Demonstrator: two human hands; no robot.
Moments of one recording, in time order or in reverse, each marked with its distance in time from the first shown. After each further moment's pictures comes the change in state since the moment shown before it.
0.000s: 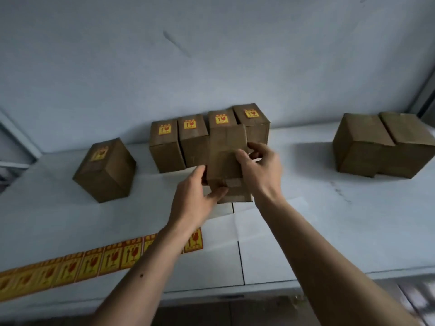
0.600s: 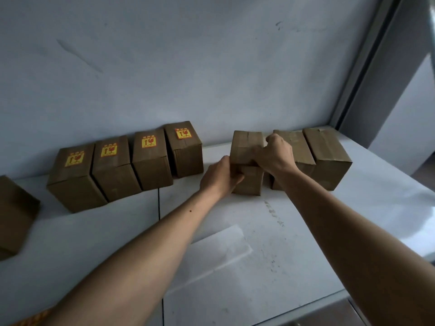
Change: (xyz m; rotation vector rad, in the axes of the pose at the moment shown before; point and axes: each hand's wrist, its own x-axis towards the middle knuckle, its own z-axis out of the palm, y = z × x) left_hand 0.134 0.091 0.184 0.078 -0.366 0.136; right_hand 0.162 0.035 -0.143 -0.622 0.079 0.064
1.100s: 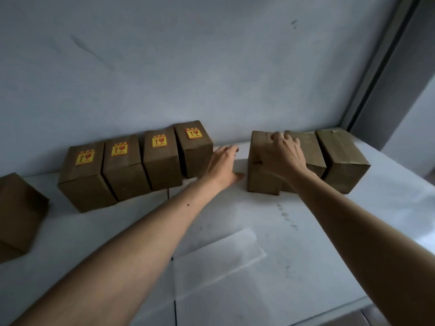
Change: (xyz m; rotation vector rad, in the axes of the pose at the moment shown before) left_hand 0.010 -0.006 -0.036 0.244 0.030 0.189; right_hand 0.004 -0.006 0.010 -0.332 -0.009 -0.187
